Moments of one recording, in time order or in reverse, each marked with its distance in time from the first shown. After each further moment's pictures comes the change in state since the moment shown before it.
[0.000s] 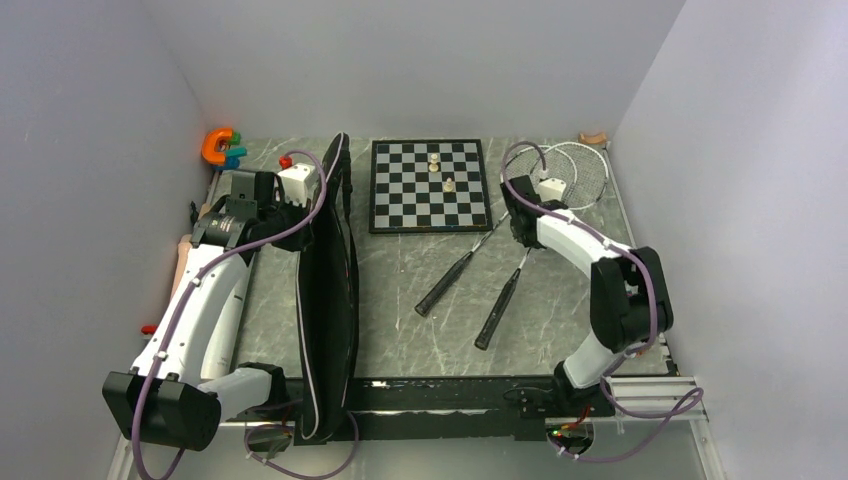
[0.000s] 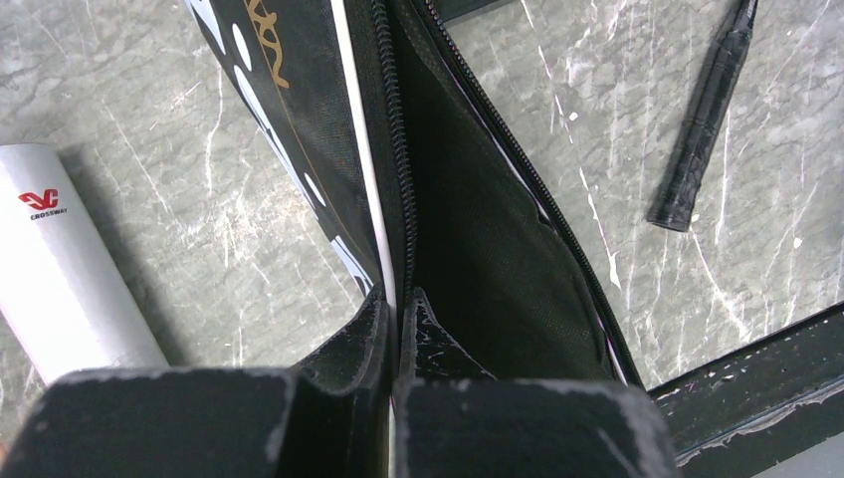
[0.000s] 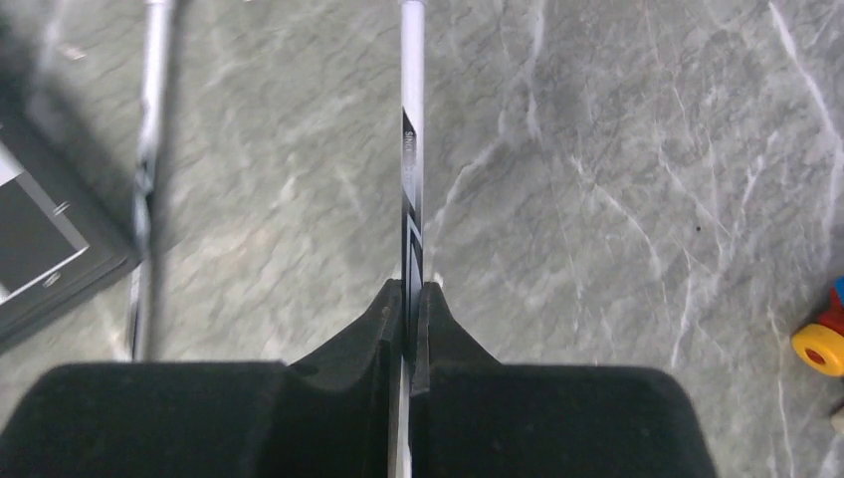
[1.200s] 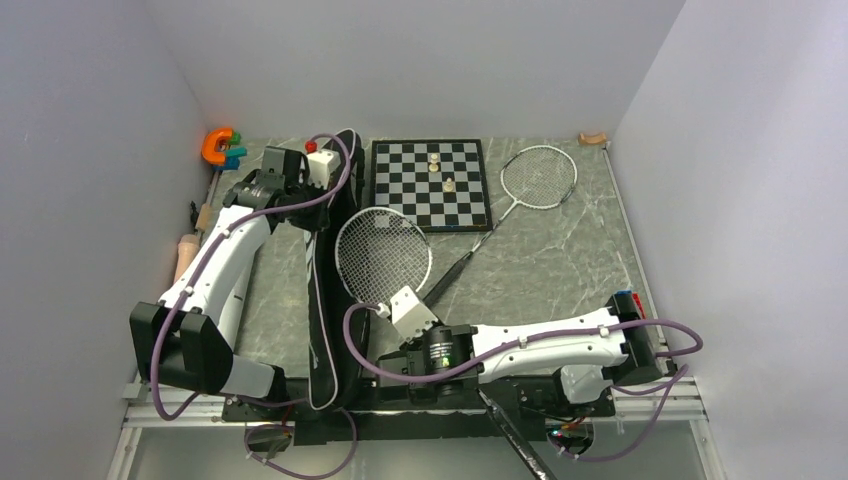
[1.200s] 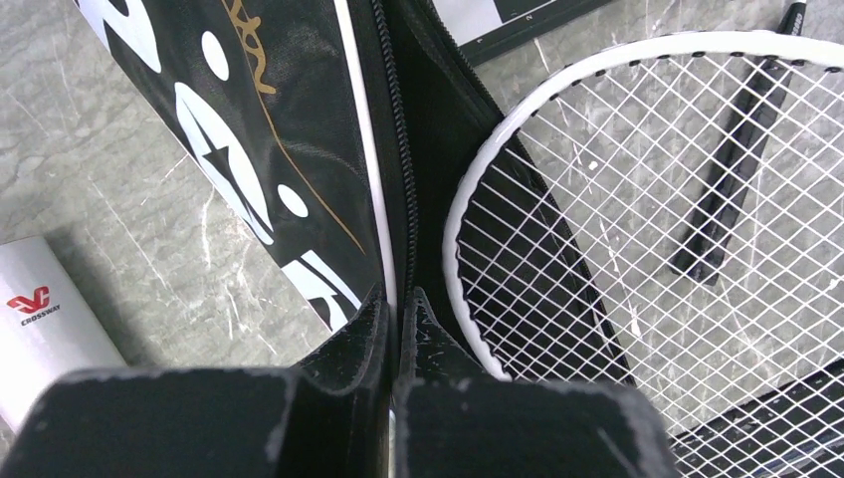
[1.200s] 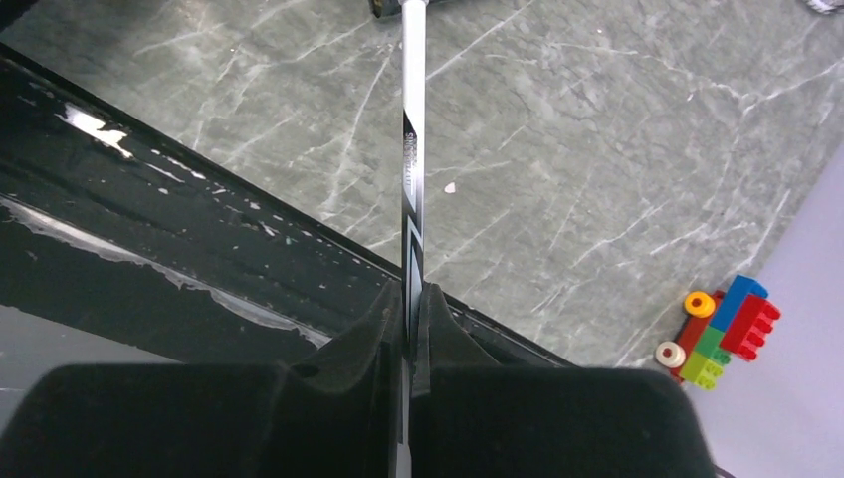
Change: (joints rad) left arm -0.050 0.258 0.109 0.087 -0.025 0.010; right arm 1.380 -0.082 0.393 -0.907 0.116 0.286
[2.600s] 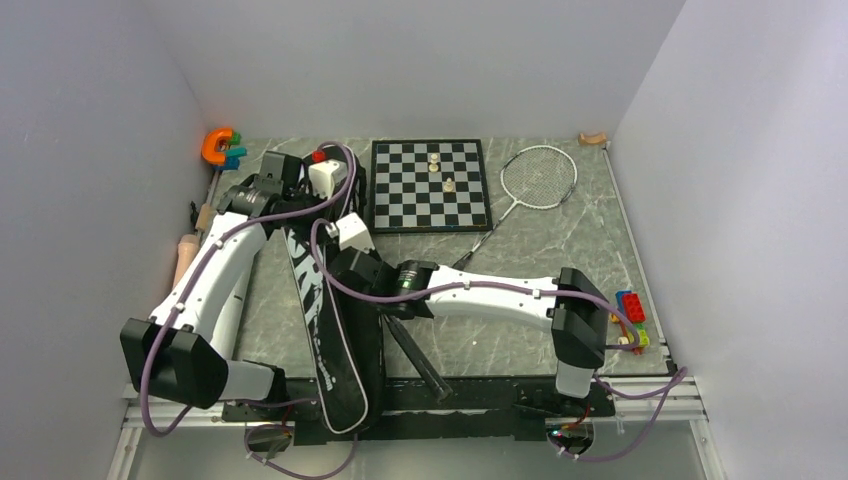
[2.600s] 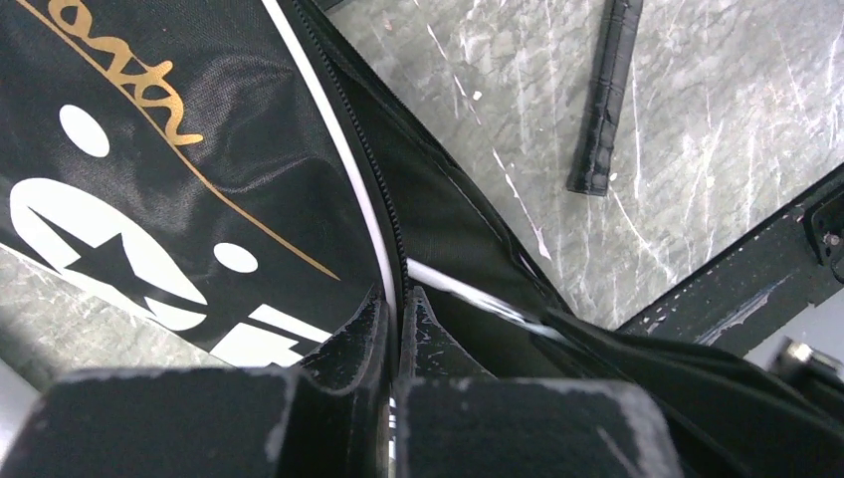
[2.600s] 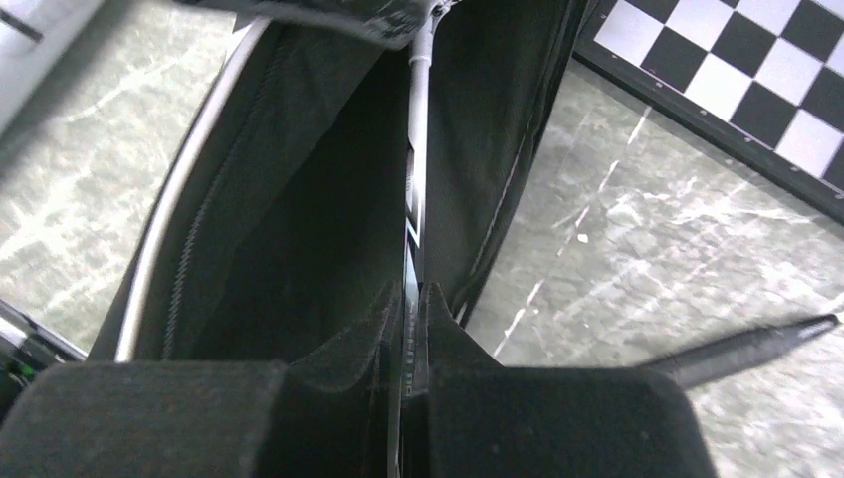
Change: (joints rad) left arm -0.033 -0.058 0.011 -0.138 0.164 0.009; right arm -0.392 0.218 0.031 0.976 -0.153 -0.506
